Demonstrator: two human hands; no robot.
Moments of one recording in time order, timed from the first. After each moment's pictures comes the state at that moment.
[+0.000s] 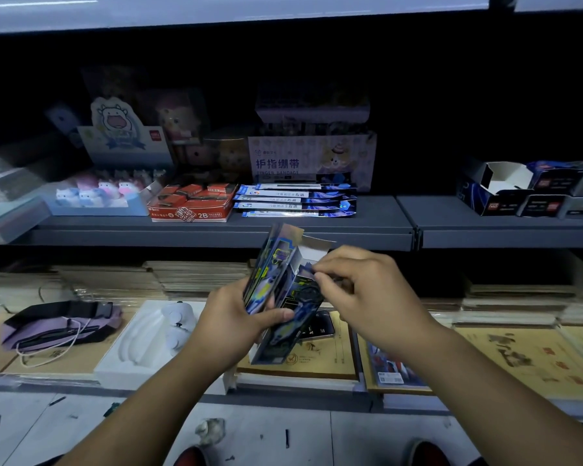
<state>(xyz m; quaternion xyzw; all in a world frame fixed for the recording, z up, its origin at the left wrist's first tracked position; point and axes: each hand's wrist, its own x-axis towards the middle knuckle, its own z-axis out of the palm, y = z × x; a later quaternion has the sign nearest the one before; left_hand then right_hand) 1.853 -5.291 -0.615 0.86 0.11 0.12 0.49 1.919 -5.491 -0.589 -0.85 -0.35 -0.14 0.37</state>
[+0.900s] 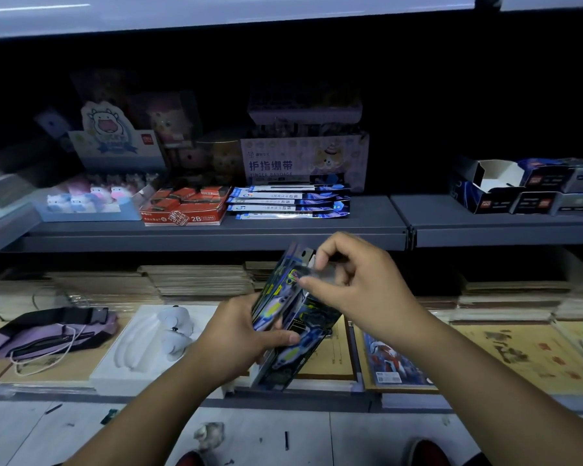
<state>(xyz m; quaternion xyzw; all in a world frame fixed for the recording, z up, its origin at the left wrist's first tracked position) 1.851 -5.297 -0.618 0.86 0.06 0.04 0.50 1.916 -5.492 -0.576 -0.80 -0.32 -0.07 0.50</state>
